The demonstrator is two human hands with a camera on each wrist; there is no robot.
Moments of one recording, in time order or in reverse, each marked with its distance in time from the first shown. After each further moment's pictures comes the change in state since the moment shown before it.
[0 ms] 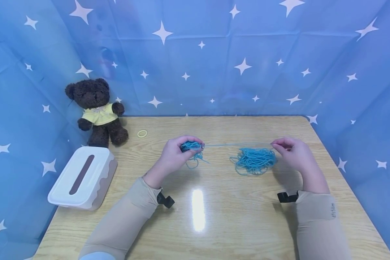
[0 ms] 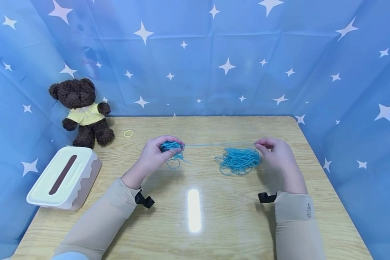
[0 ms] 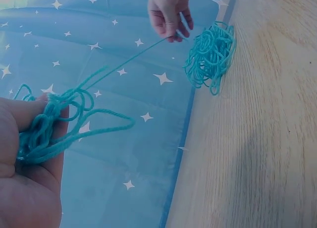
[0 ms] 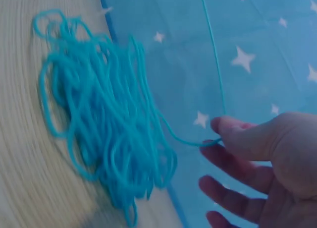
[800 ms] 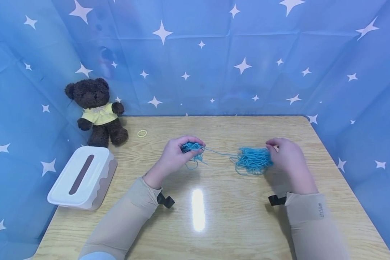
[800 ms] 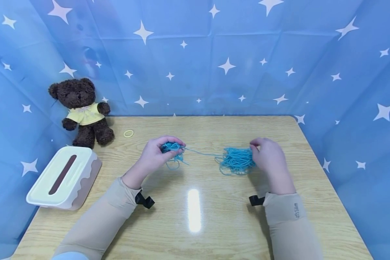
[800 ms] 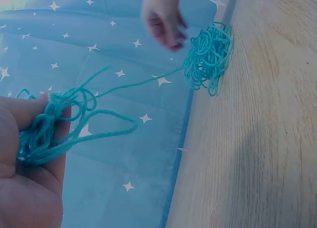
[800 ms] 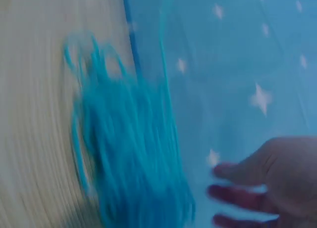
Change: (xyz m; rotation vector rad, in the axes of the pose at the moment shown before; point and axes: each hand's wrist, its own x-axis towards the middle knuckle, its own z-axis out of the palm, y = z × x) left_hand 0.000 0.002 0.001 0.002 -0.022 -0.004; right_hand -0.002 -0.033 0.020 -0.165 0.007 -0.041
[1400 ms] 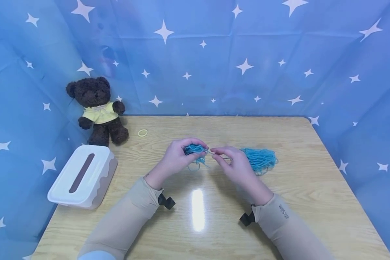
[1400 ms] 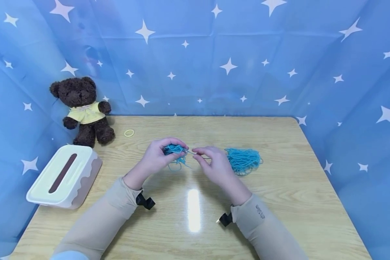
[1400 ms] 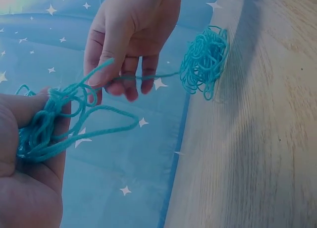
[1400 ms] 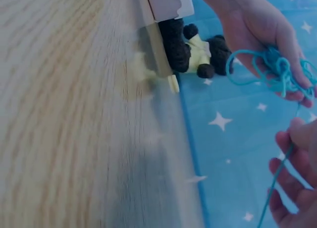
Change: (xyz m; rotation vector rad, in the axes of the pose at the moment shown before) left_hand -0.002 0.003 0.003 0.052 -0.041 0.010; right_hand -0.010 -0.116 0.092 0.319 0.184 -0.468
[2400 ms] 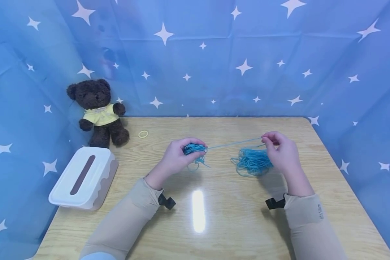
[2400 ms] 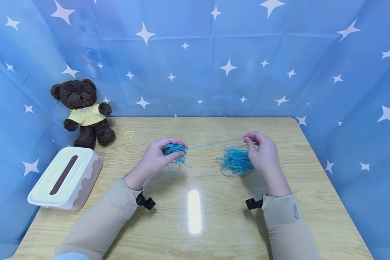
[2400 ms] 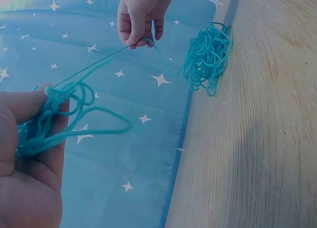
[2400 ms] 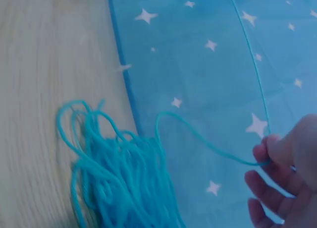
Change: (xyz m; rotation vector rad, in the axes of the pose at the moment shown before) left_hand 0.000 -0.002 -0.002 -0.054 0.013 -0.021; right_hand -0.011 0.058 -0.110 -0.118 0.108 0.405
